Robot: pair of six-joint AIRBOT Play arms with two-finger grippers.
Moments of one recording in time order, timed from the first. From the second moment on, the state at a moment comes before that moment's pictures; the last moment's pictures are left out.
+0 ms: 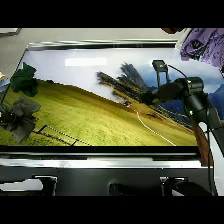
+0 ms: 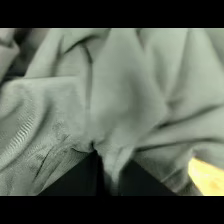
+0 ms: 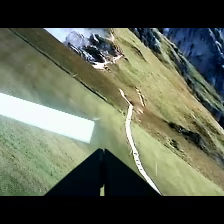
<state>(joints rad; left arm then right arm) 0.55 -1.52 1.03 1.49 -0.65 -1.59 0.26 -1.25 1.28 1.72 -1.08 -1.53</state>
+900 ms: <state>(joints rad) -0.64 -1.41 1.06 1.09 -0.53 -1.88 0.26 -1.11 1.28 1.41 -1.39 -1.60</state>
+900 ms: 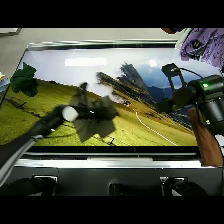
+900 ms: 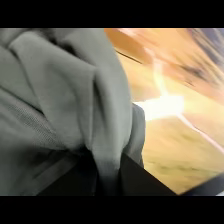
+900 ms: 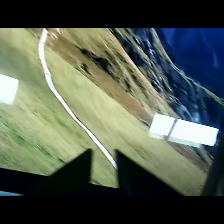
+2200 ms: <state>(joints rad) 0.11 -1.22 1.07 1.08 -0.88 -1.66 0.20 -1.35 0.67 2.50 -0.97 -1.87</state>
